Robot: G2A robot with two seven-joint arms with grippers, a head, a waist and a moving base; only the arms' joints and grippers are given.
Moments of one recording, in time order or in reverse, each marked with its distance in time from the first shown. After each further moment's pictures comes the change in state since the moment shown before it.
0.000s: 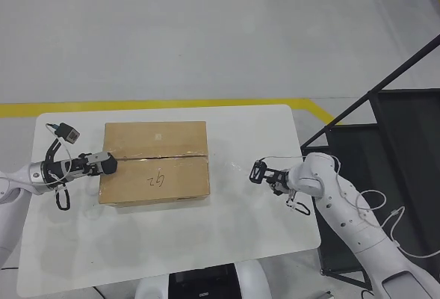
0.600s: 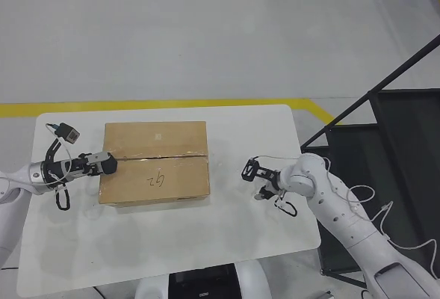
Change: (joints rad) left arm 0.000 0.000 0.000 0.000 0.000 0.000 0.000; right arm 0.036 -0.020 -0.048 0.083 0.178 0.094 -0.054
